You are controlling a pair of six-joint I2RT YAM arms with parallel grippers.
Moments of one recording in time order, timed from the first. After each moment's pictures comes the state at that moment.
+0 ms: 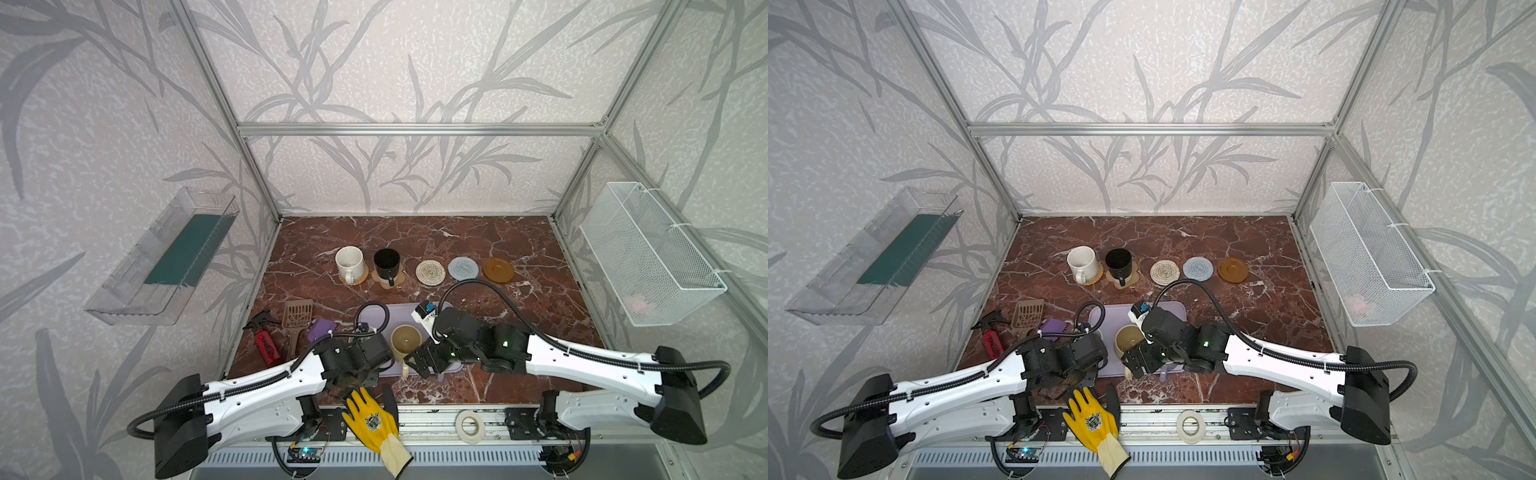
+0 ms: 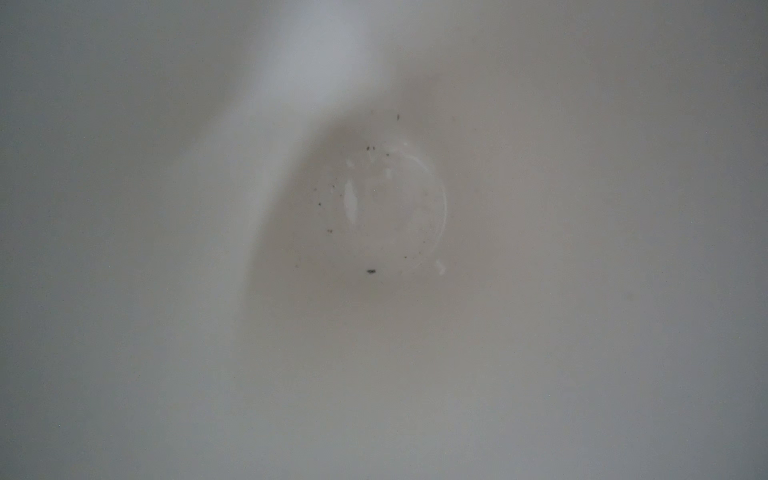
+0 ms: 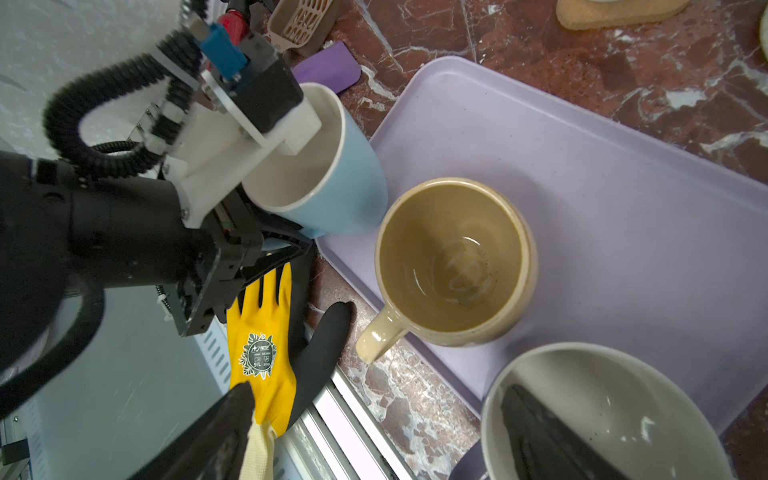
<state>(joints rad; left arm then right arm) -1.05 1.01 0.62 -0.94 -0.19 -1.00 1.16 1.24 0.91 -0.47 -0.06 0.55</state>
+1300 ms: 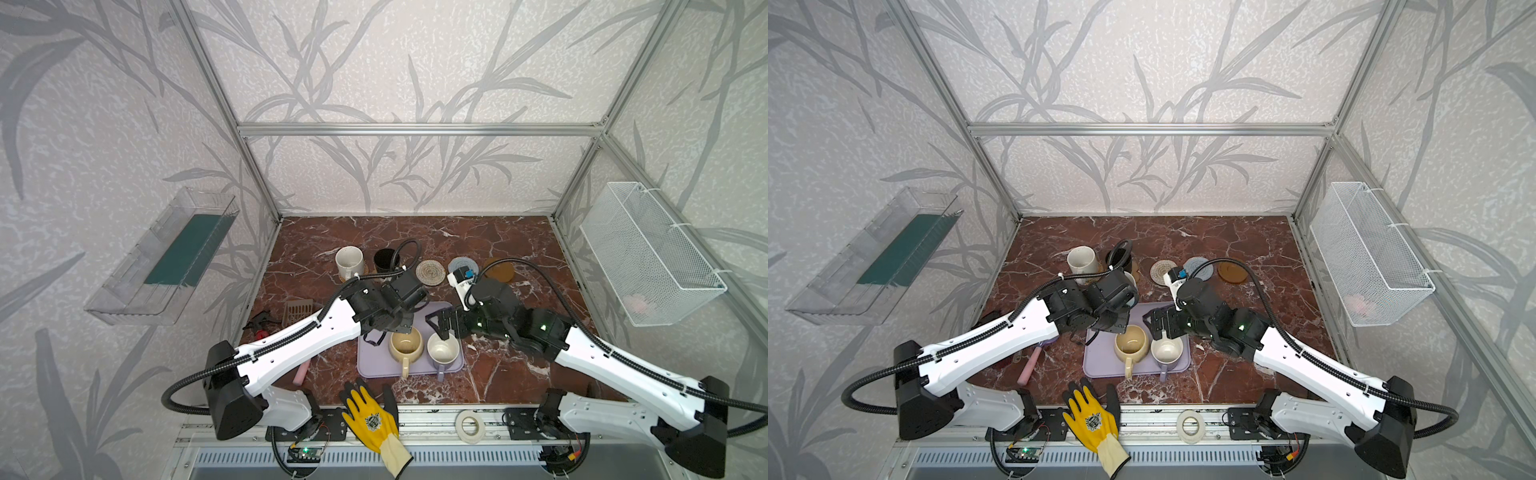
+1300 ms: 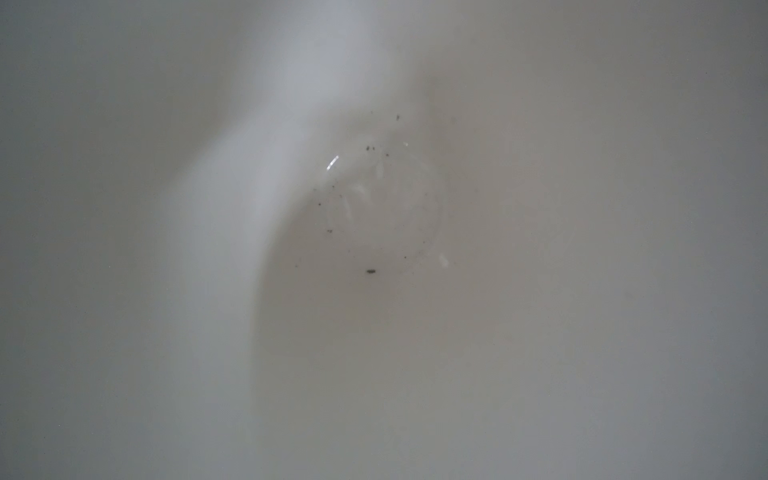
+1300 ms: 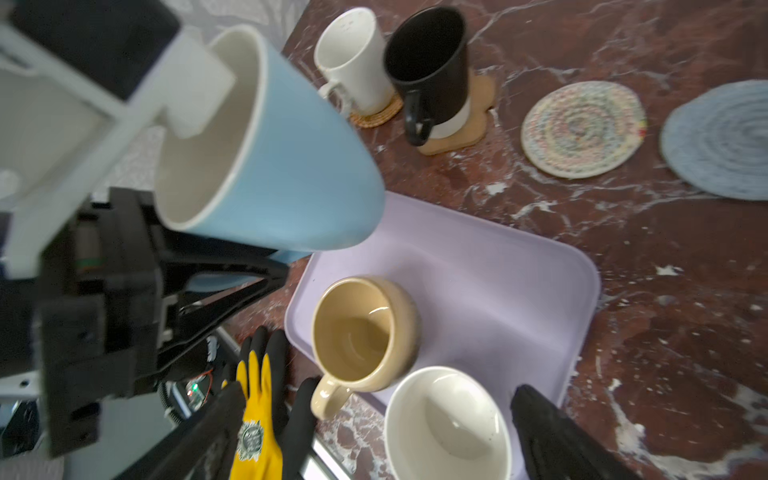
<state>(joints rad) -0.92 1.40 1.32 -1.09 -0.23 -0.71 0.87 1.08 0.96 -0.55 -0.04 0.58</state>
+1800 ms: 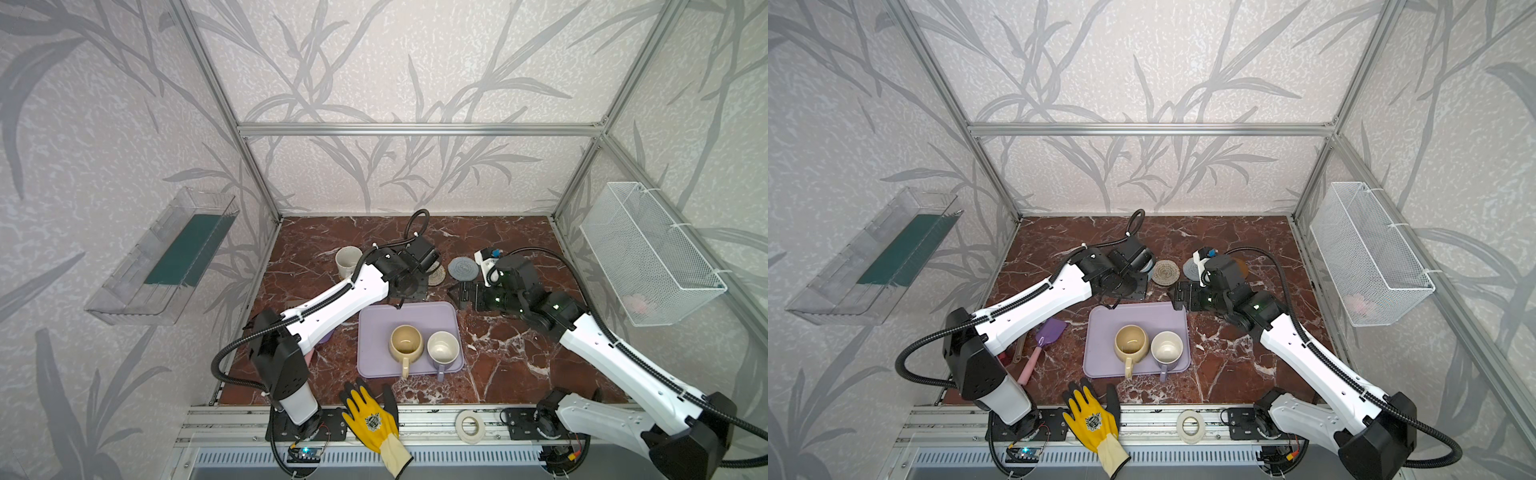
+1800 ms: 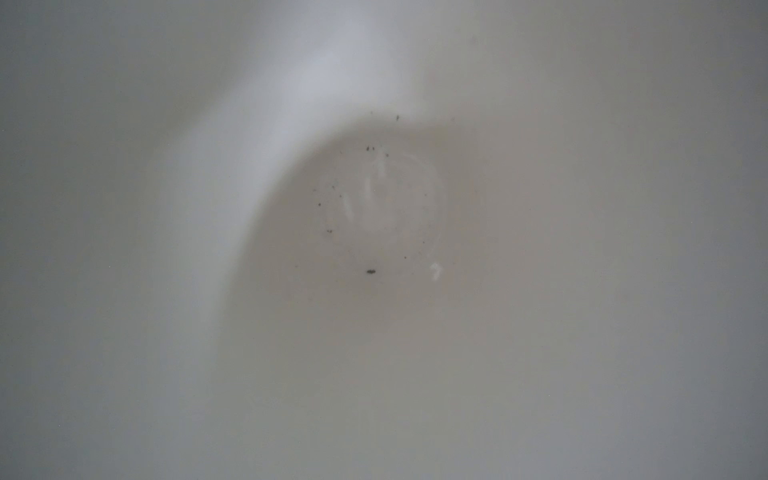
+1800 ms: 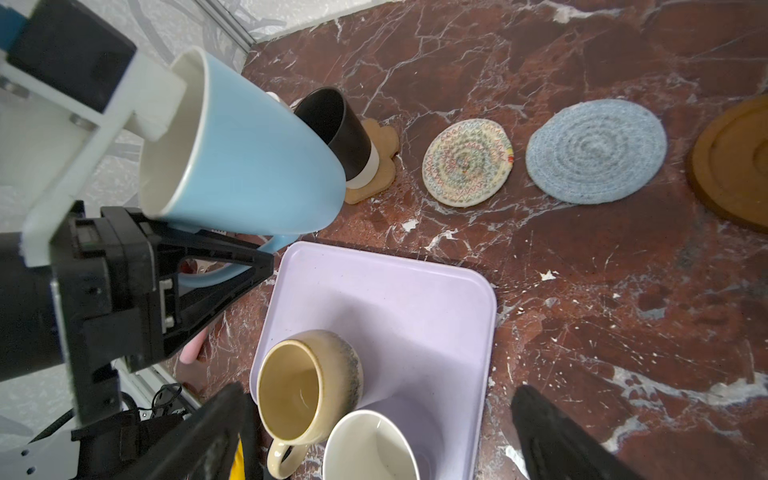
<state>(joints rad) -0.80 1.70 1.60 -1.04 -0.18 -0.63 0.59 1.11 1.00 -0.58 -0.16 0.54</state>
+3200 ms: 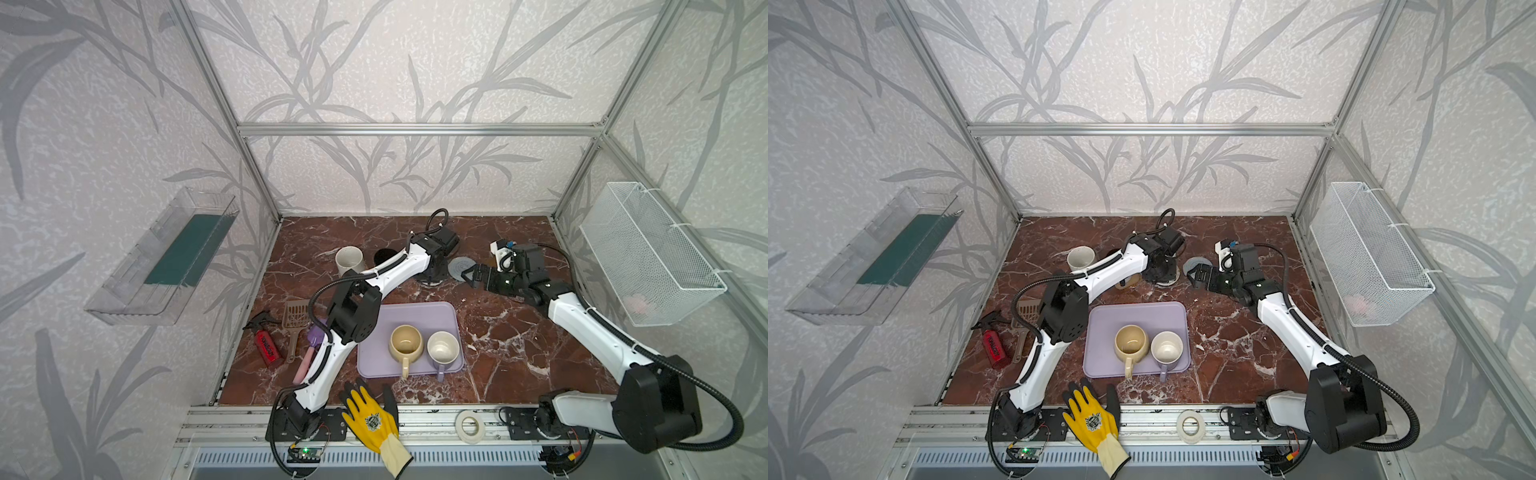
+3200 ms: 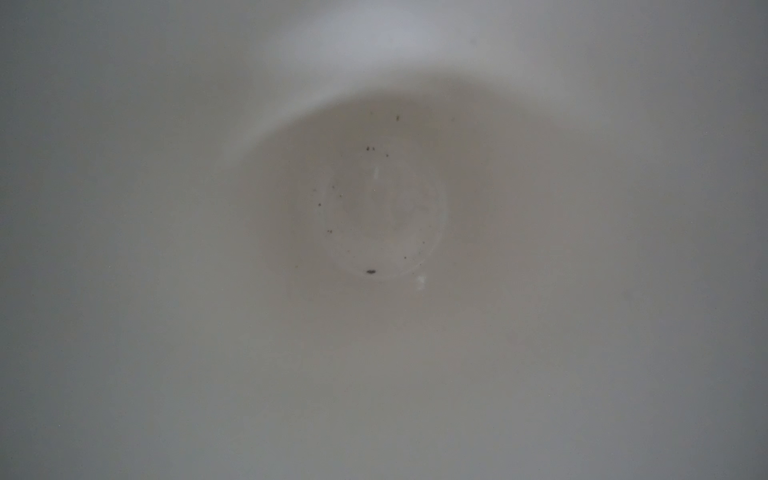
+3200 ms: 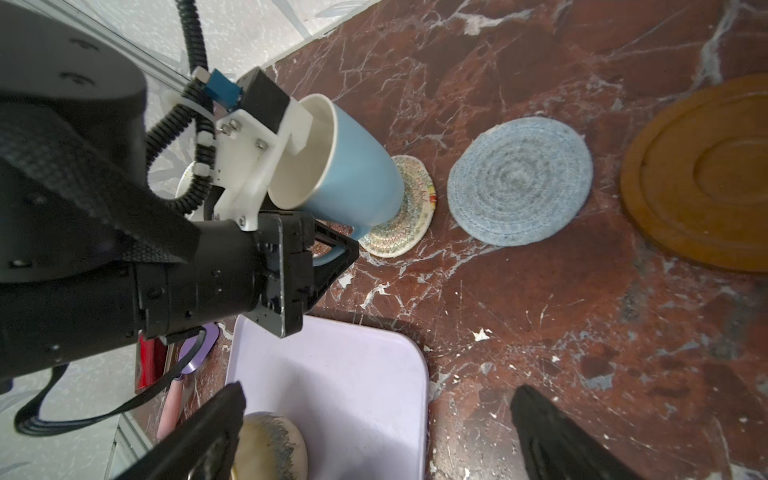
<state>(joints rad) -0.72 2.33 2.09 -0.99 -0.13 -0.66 0.24 1.30 0.89 -0.31 -0.41 0.48</state>
